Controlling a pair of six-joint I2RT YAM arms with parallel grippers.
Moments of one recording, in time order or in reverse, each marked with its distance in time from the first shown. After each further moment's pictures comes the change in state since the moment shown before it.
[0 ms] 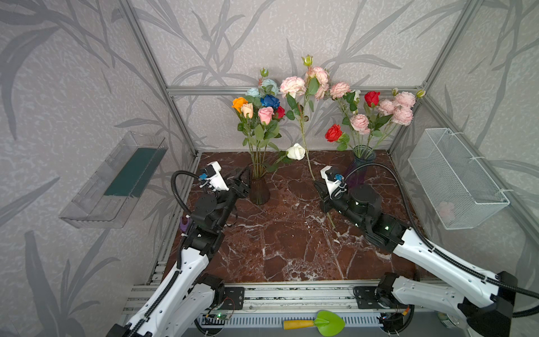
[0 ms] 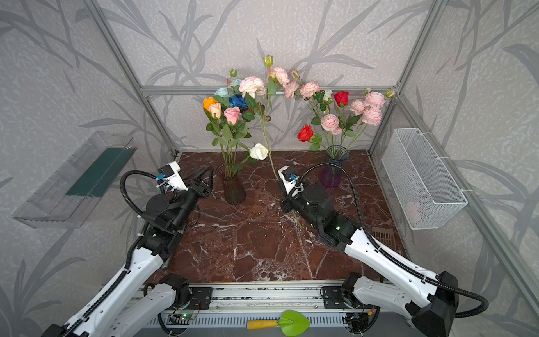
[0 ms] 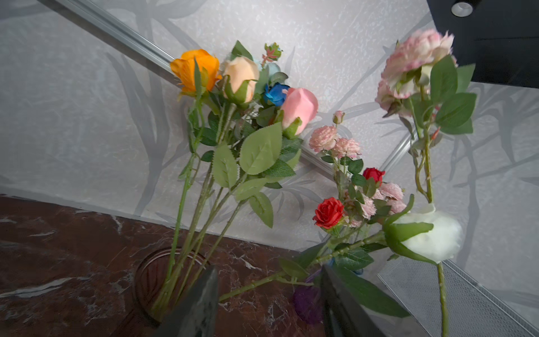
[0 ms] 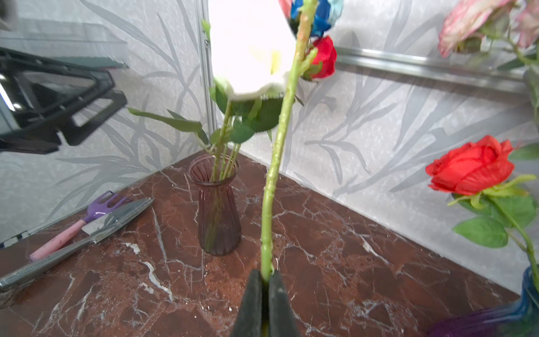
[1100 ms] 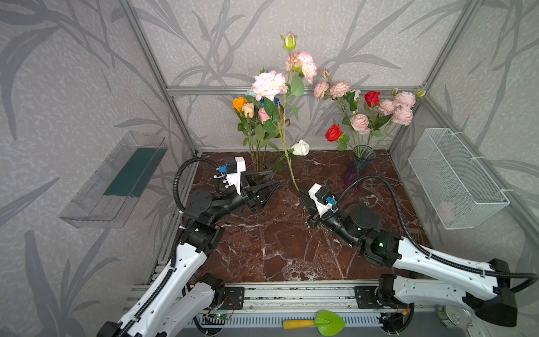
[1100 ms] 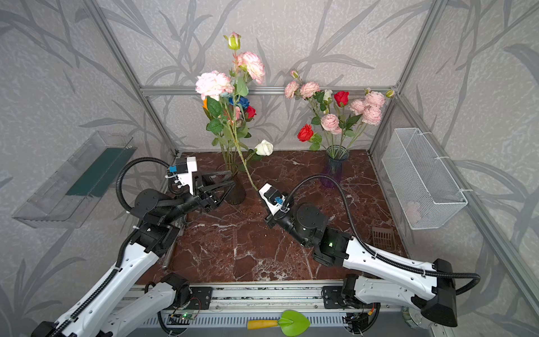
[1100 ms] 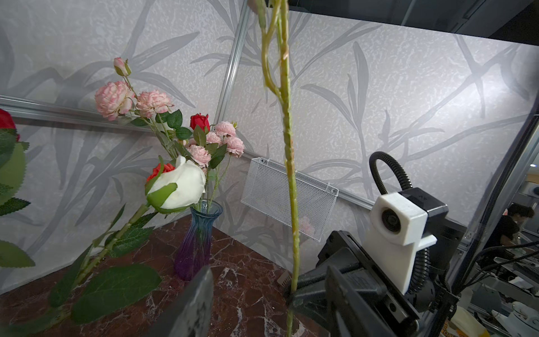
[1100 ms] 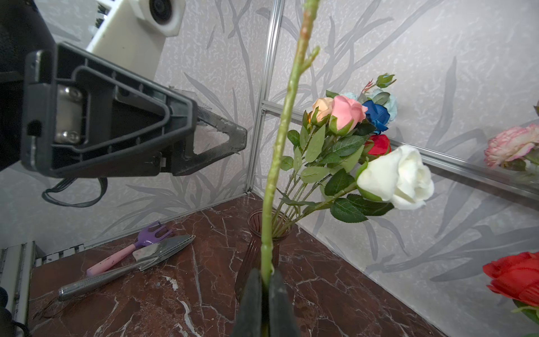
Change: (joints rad) left arm -0.078 0.037 0.171 0.015 0.612 0.038; right arm 0.279 0.015 -0.051 0.252 0.089 -0.137
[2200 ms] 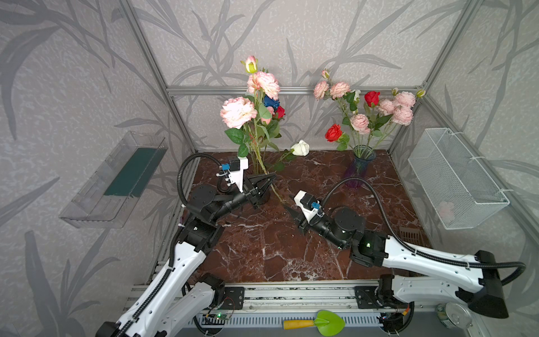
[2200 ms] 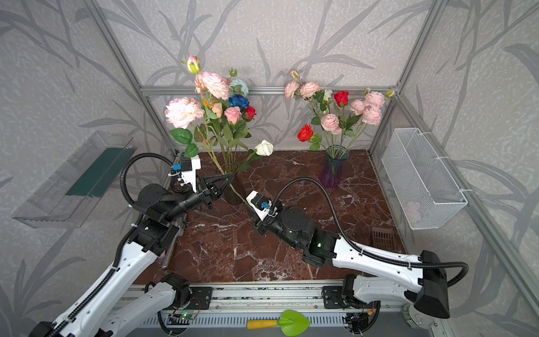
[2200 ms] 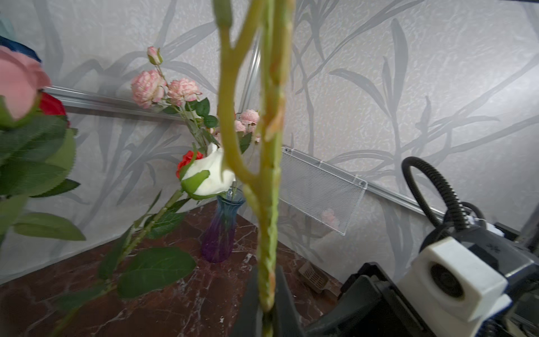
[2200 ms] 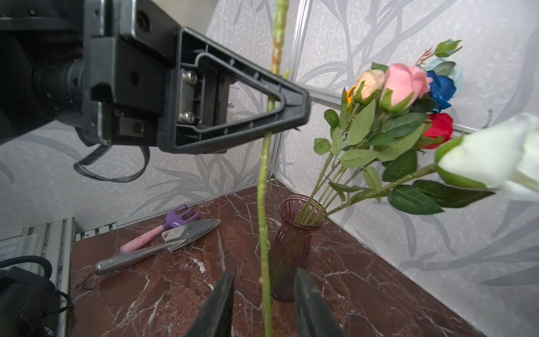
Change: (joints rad) left arm -0.005 -0.015 0.080 -0.239 -0.159 0.158; right arm 0.041 0.041 -0.021 0.007 0.003 0.065
